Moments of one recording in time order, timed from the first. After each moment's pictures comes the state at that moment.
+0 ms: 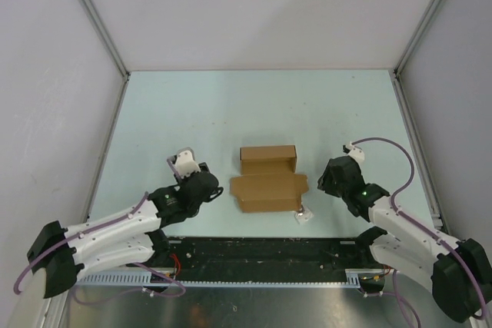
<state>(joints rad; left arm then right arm) -0.95 0.90 0.47 -0.45 -0.72 -1.03 0.54 0.90 0.39 -0.29 0.29 0.75</state>
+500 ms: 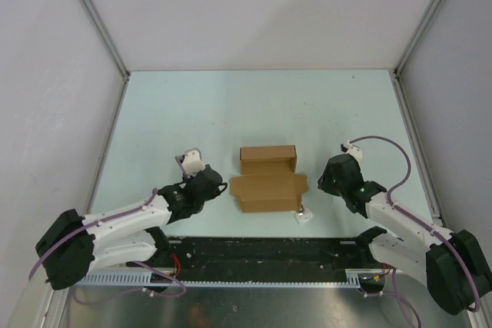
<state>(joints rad) -0.87 1.03 0.44 -0.31 -0.59 -0.99 0.49 0.96 0.39 -0.24 0.23 0.71</state>
